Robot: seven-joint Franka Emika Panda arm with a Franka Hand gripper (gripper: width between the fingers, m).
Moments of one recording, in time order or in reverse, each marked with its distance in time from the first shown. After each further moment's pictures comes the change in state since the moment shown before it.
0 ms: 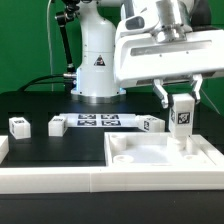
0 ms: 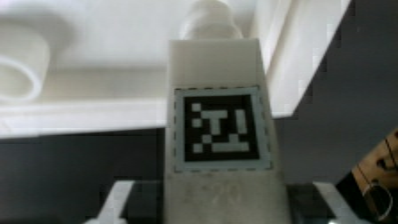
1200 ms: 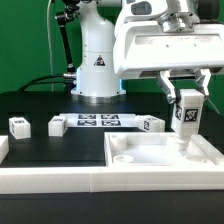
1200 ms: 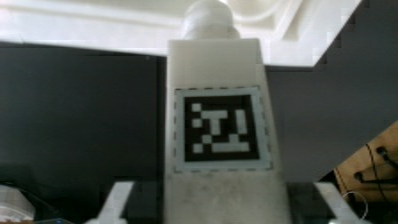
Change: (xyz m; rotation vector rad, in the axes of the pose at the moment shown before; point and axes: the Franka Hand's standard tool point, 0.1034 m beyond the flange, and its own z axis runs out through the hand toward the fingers) arm 0.053 0.001 0.014 0.005 0.034 -0.131
